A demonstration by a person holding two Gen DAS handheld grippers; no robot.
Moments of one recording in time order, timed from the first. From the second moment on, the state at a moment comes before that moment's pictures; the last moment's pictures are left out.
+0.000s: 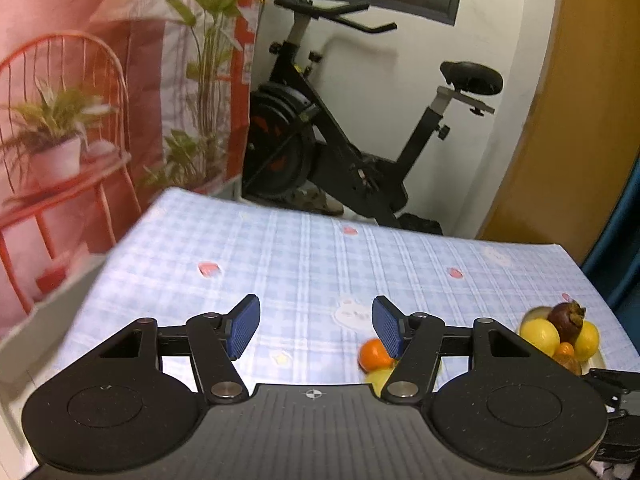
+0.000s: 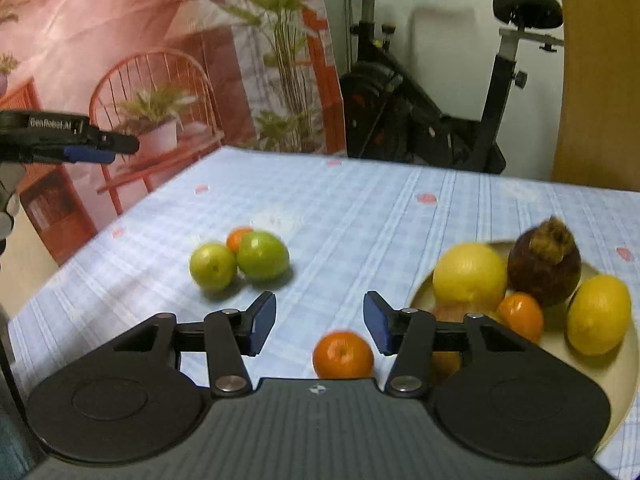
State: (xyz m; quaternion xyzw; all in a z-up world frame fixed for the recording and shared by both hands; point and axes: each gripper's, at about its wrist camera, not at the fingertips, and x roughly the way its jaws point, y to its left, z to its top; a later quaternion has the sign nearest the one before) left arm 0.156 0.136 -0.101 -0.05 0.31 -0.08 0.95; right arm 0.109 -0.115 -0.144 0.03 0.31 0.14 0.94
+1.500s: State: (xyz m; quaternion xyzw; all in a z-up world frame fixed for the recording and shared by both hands) left arm 0.155 0.123 -0.150 -0.09 0.37 -0.08 0.92; right arm 0.120 -0.082 -0.193 -0.01 0.32 0.18 0.93
